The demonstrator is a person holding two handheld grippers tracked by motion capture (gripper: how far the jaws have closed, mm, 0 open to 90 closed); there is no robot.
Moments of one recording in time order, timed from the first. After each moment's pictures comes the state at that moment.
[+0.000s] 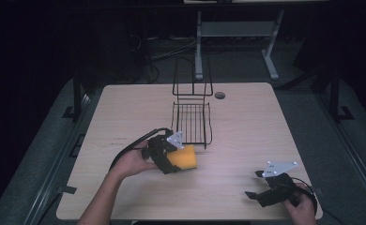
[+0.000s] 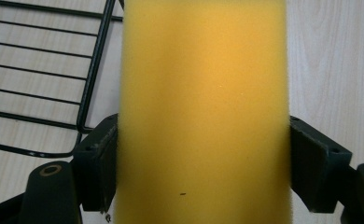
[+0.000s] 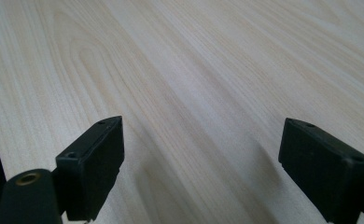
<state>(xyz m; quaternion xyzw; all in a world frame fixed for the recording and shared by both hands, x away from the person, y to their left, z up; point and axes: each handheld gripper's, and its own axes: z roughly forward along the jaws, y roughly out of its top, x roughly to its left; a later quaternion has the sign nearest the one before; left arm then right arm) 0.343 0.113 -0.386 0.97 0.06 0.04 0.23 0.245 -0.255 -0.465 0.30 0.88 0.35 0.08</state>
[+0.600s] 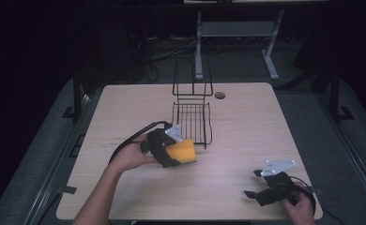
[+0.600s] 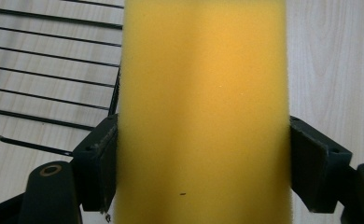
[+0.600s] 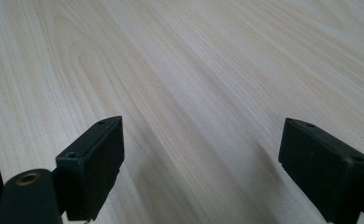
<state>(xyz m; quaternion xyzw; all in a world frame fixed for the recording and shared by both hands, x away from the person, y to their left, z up) 0.356 0.118 -0.376 0.97 0.06 0.04 0.24 0.249 -0.251 -0.465 0.30 0.88 0.35 0.08</state>
